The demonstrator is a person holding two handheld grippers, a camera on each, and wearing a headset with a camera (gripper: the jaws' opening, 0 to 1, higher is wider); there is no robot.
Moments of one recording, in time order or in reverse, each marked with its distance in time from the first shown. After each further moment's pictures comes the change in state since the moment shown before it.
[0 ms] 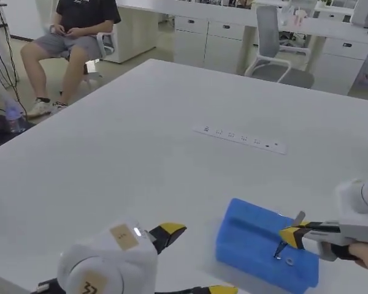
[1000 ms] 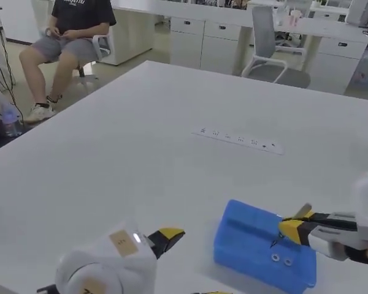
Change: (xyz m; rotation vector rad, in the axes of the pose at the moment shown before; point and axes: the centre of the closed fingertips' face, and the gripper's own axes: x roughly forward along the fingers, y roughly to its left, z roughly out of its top) left arm 0.002 -0.002 -0.003 0.011 0.018 -0.010; right arm -0.047 0.042 0.038 -0.085 -0.131 0.034
